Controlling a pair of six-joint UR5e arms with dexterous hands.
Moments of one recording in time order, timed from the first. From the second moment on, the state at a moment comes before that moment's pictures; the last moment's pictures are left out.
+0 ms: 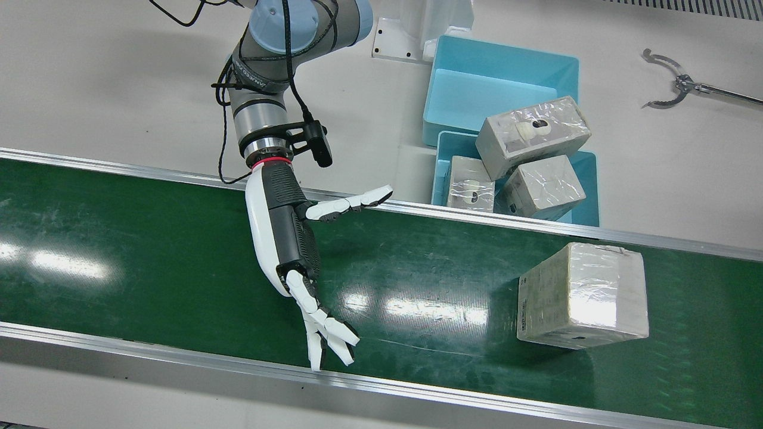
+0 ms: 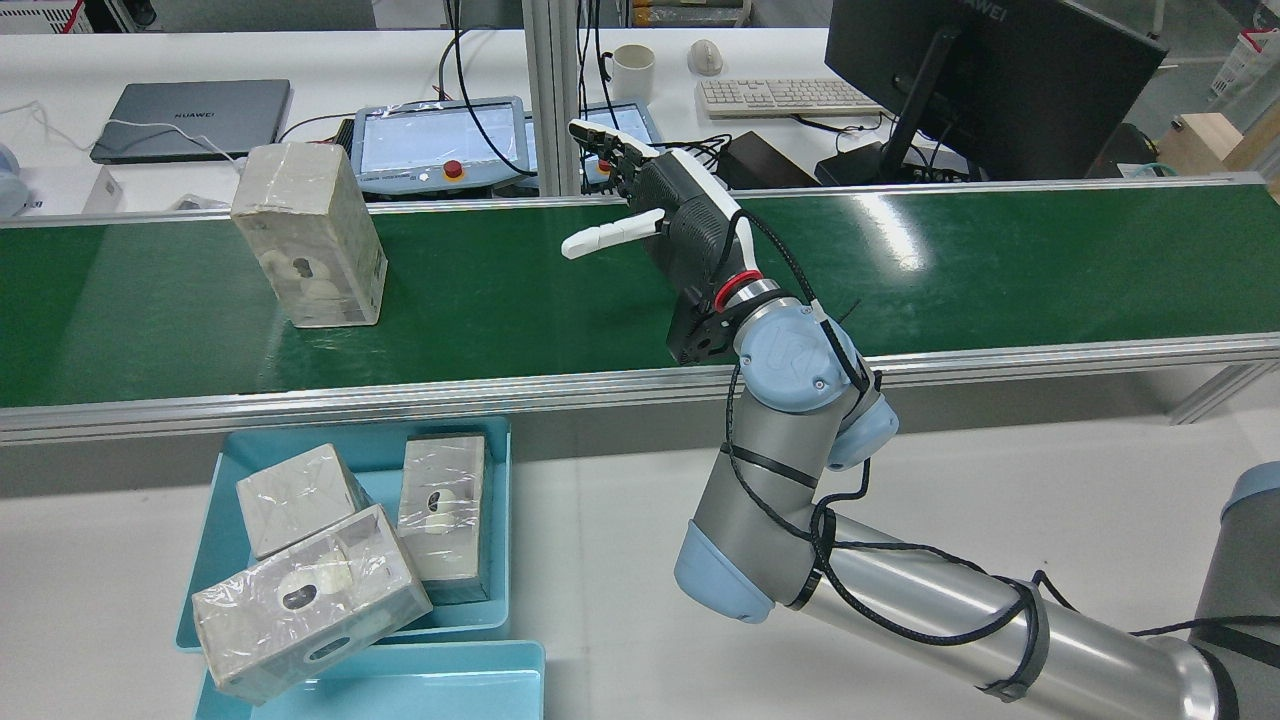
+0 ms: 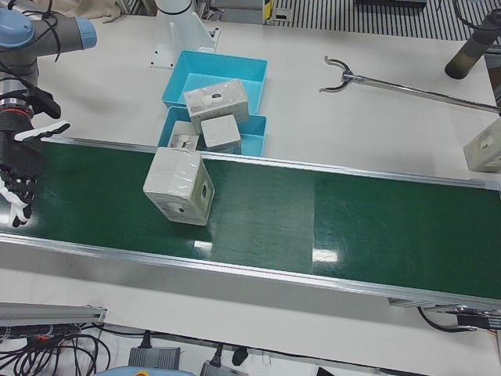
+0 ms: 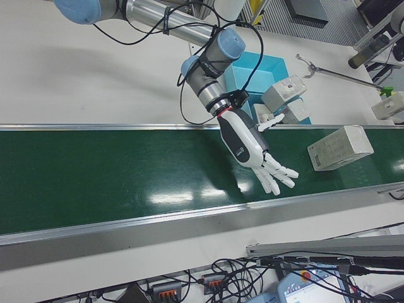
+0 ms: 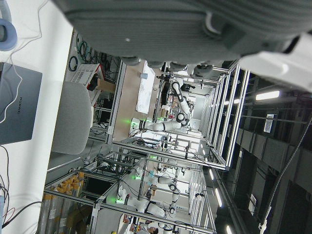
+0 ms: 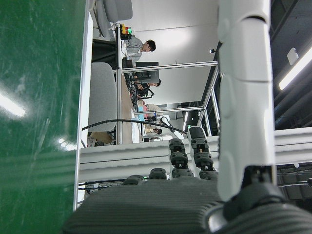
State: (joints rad) left arm -1.86 -1.90 -1.77 0.60 1.96 -0.16; right arm 0.68 -0.77 1.55 -3.55 -1.00 -0.14
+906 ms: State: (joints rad) left arm -1.86 -1.90 -1.77 0.60 1.96 -0.16; right arm 0.69 -0.78 1.55 -3.55 -1.01 -0.14
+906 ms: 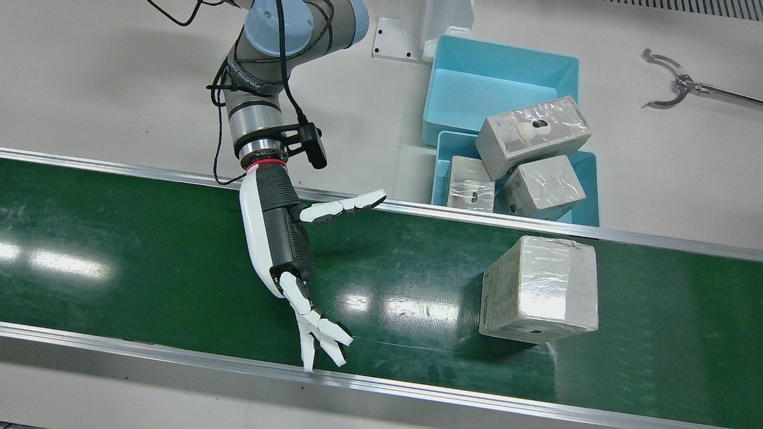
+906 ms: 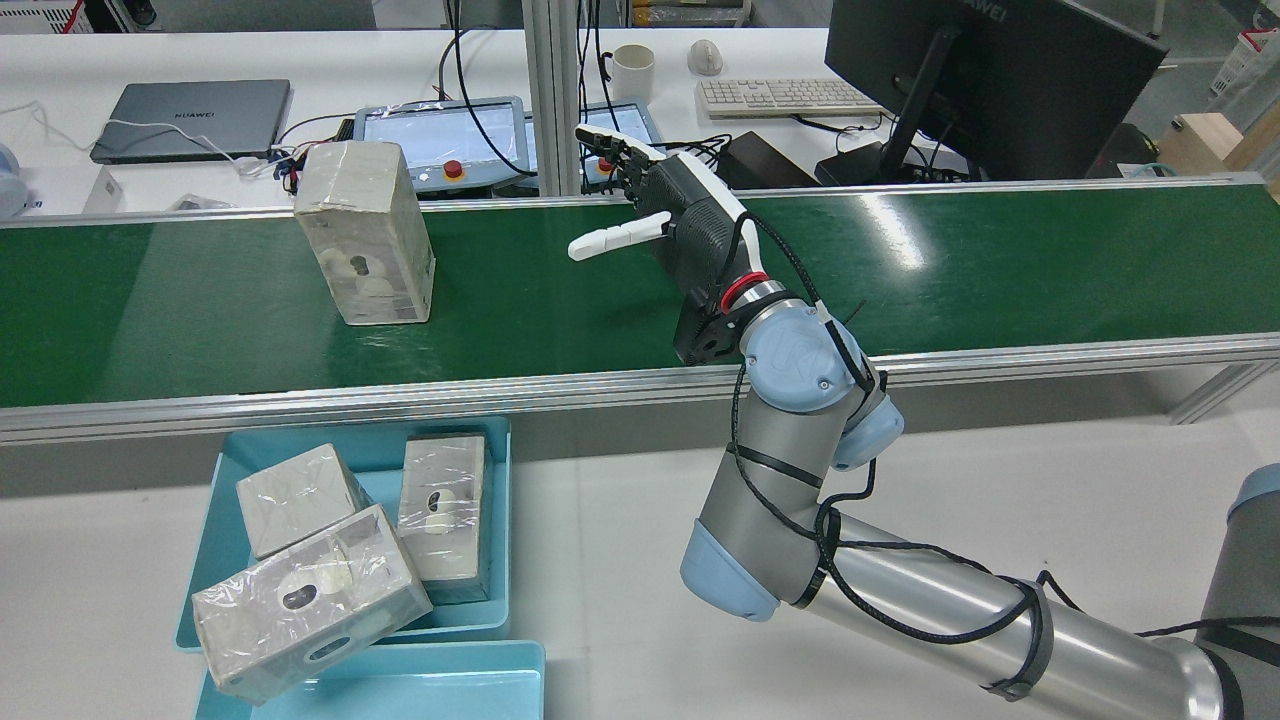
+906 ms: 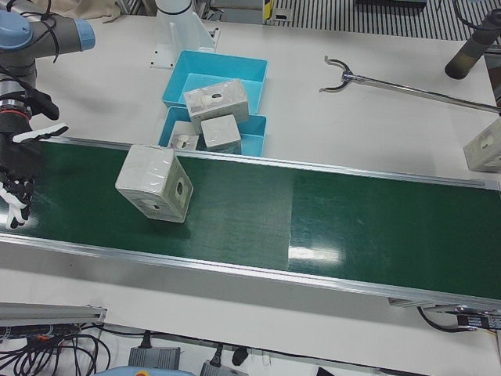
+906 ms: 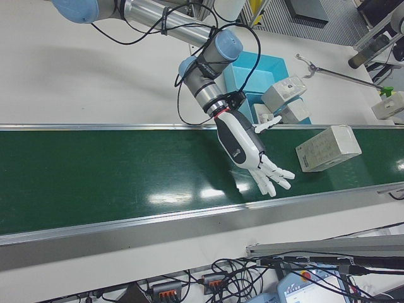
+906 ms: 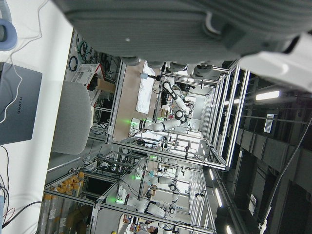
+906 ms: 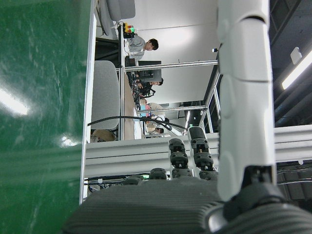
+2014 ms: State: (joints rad) left arm -1.86 -1.90 -1.77 0.60 1.96 -0.16; right arm 0.68 -0.78 1.54 -3.55 -1.01 -0.15
